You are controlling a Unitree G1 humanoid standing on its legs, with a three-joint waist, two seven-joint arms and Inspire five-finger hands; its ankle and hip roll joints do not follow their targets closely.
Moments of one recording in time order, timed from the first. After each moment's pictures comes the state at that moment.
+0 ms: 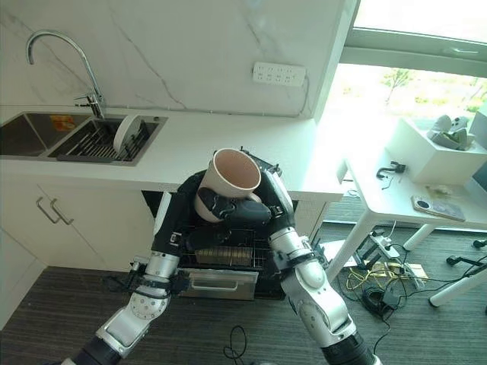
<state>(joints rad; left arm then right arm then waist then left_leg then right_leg) -0.10 0.37 -0.51 0.11 0.07 -0.50 0.47 -0.12 -0.38 0.34 -0.26 0.71 -0.06 -0.05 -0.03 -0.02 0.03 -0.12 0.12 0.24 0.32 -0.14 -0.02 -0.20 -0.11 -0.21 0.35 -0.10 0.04</state>
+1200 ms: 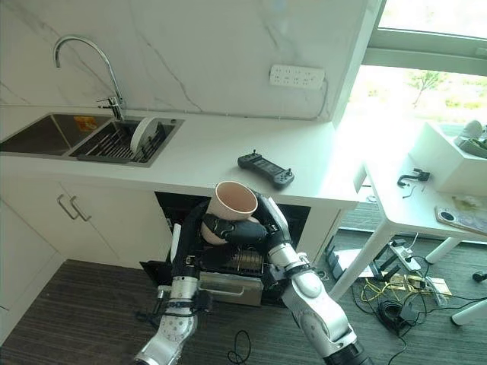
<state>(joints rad) -0.02 0.00 -0.42 0.41 0.04 -0.62 0.49 -0.09 -0.38 0.35 -0.23 0.67 0.03 -0.10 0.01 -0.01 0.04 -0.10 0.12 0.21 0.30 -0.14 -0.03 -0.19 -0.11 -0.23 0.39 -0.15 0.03</state>
